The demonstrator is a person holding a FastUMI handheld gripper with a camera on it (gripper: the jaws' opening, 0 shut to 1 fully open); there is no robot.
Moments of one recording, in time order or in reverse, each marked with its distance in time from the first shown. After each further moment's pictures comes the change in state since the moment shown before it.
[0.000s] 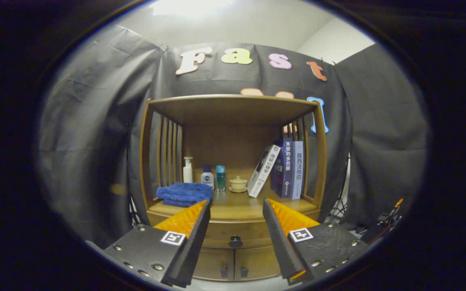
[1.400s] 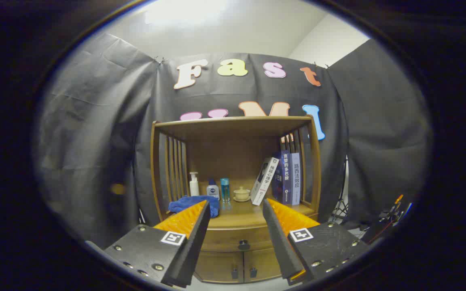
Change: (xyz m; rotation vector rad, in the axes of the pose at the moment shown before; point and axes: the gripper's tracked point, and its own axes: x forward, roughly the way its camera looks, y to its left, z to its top) arm -0.051 0.010 0.055 0.071 -0.058 0.003
